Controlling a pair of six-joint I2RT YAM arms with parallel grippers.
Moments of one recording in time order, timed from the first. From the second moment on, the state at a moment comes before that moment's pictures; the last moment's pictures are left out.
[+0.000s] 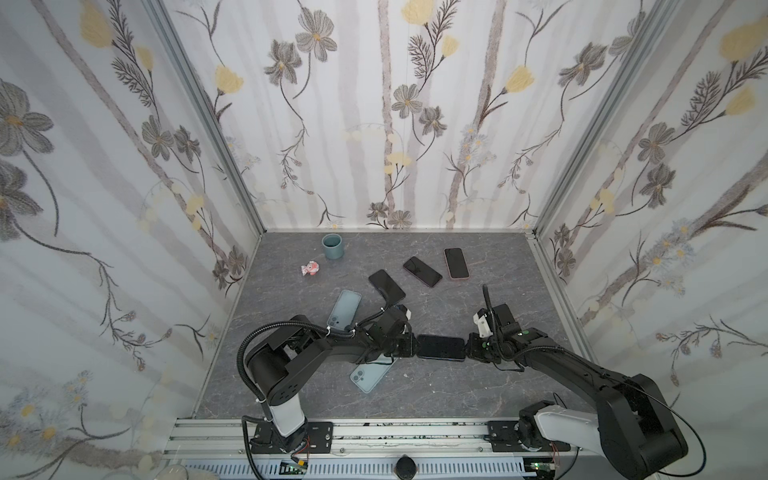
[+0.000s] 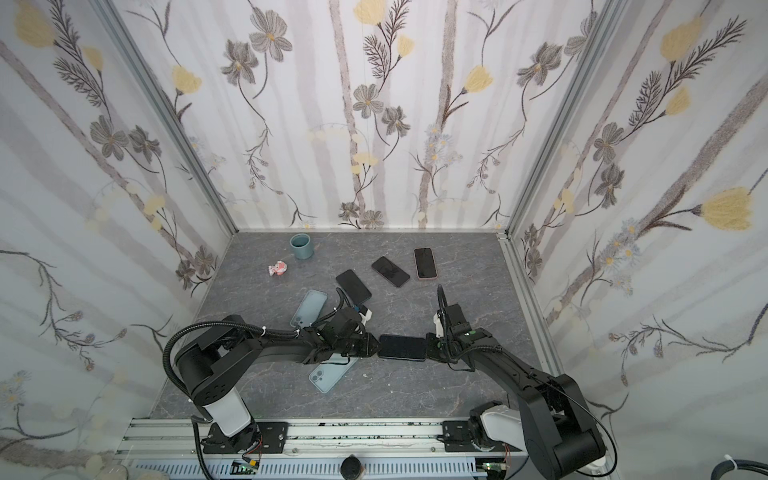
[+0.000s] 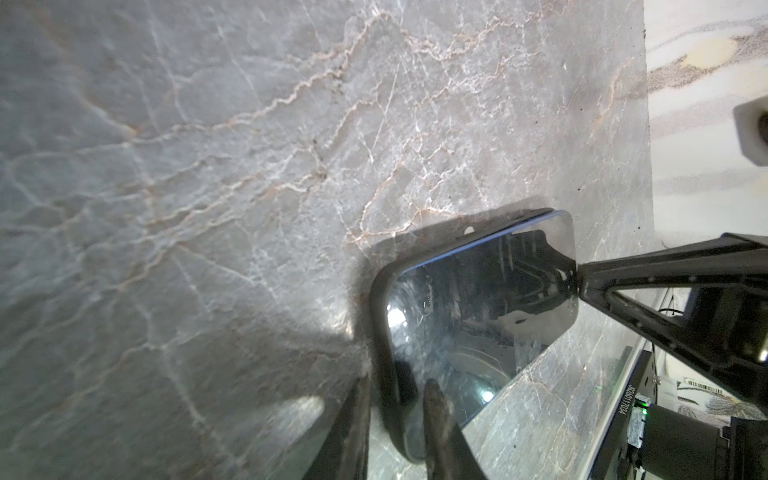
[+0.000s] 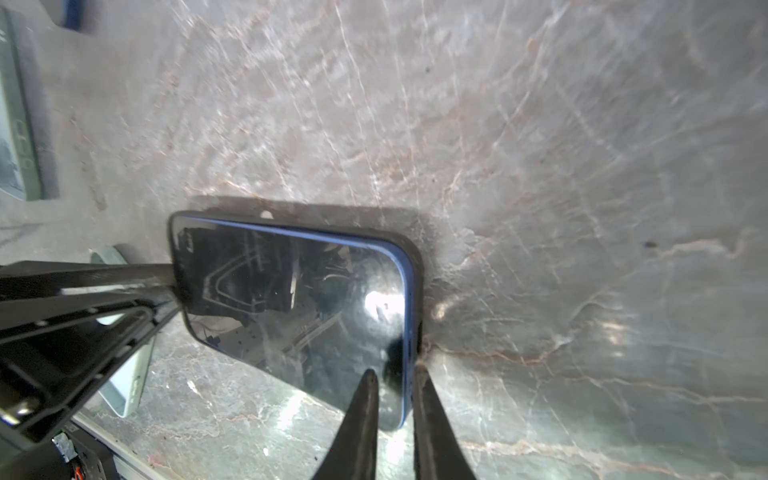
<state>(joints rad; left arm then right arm) -0.86 1.74 0.74 0.19 0.27 -0.79 0.37 1.23 0.52 -0.44 -0.29 0.55</state>
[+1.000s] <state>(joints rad) -0.86 1.75 0.73 0.20 0.26 -0.81 0.49 1.31 0.54 -0.41 -0.15 0.59</state>
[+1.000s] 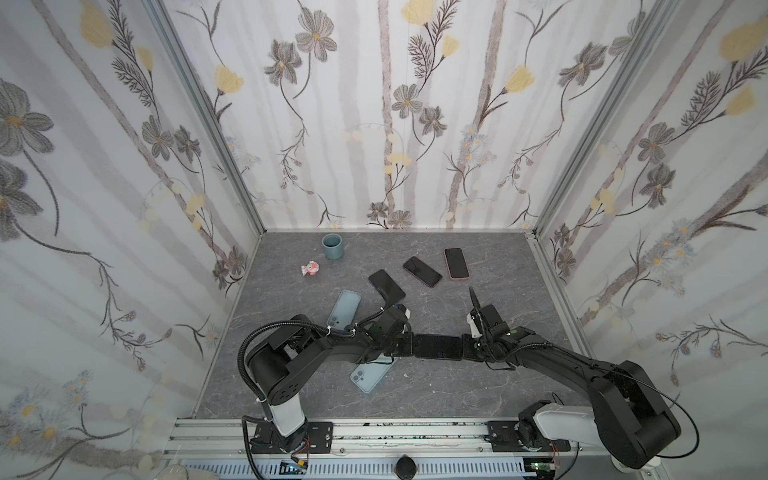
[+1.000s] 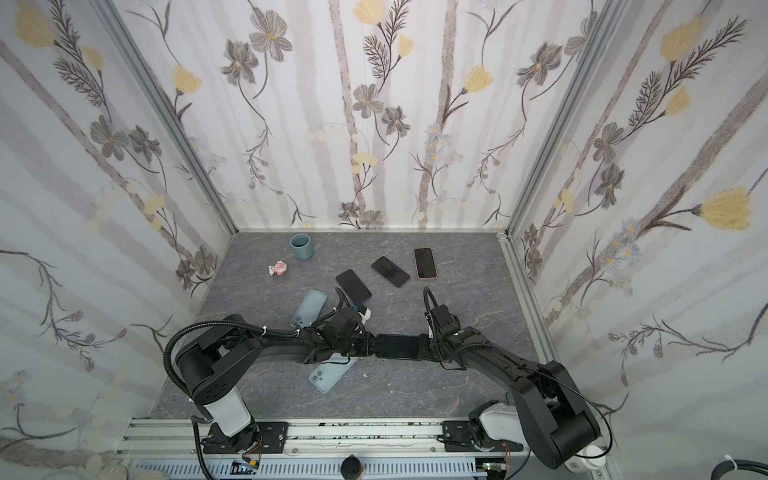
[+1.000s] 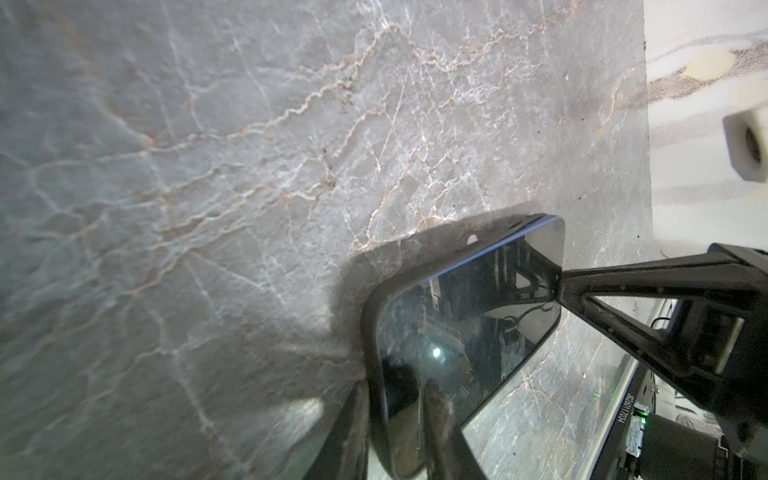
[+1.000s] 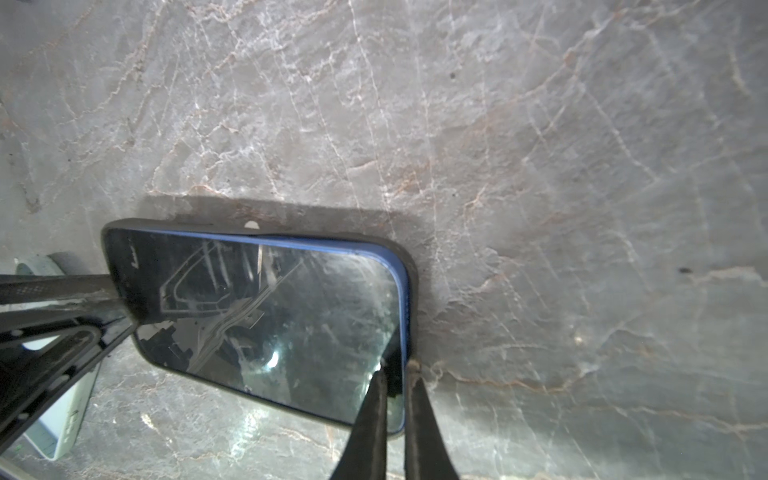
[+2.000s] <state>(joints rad) -0.82 1.76 0.79 0.13 0.29 -0.78 0.42 1.39 0.68 -0.47 -0.18 0.49</state>
